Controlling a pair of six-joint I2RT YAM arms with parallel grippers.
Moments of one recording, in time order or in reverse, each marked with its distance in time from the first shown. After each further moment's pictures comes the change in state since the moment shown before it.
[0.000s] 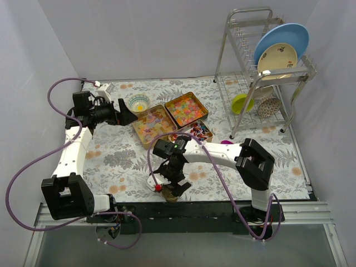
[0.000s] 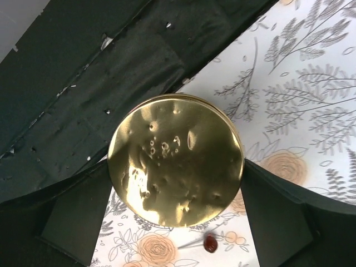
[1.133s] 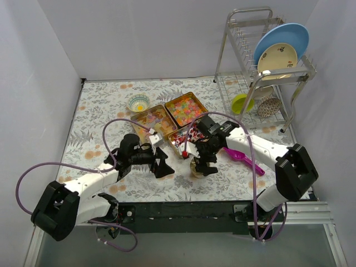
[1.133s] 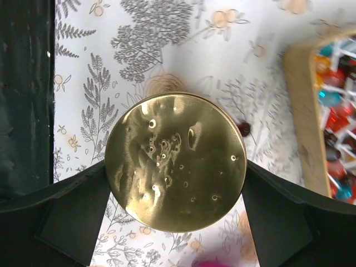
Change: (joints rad) left arm -0.639 -0.187 -0.672 0.639 -0.037 -0.002; right arm -0.404 -0.350 -0.342 0.088 0.139 0.238
